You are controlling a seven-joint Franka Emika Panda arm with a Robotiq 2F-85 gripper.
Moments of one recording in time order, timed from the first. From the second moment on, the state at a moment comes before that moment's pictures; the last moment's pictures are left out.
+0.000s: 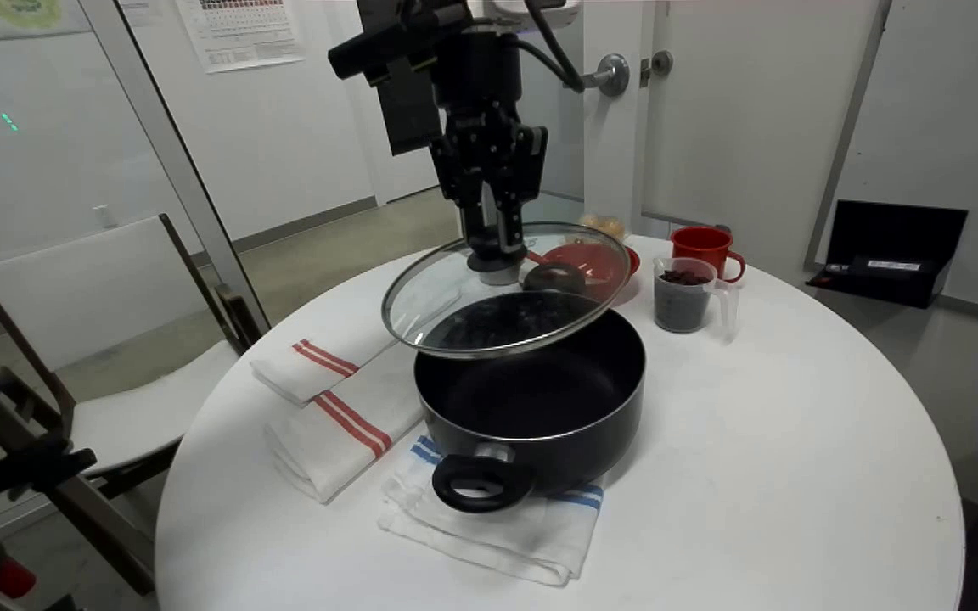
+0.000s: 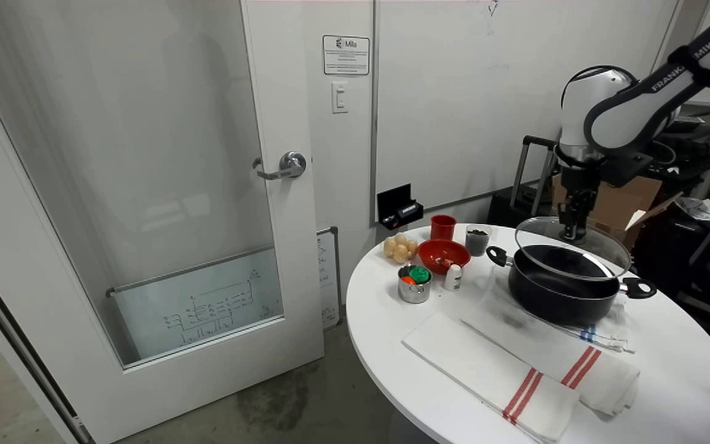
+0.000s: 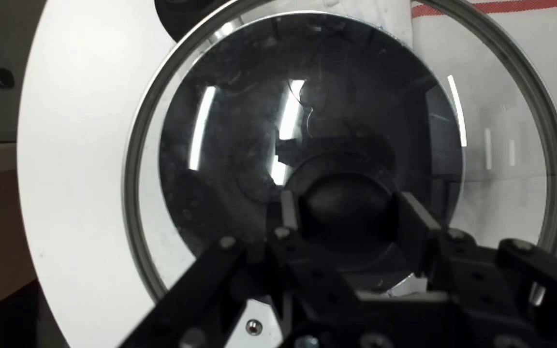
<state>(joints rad) -0.04 0.62 -0.08 -1.88 -0.18 2.37 0.05</state>
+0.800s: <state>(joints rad) -0.05 0.74 -0.09 -1.79 -0.17 2.37 0.05</state>
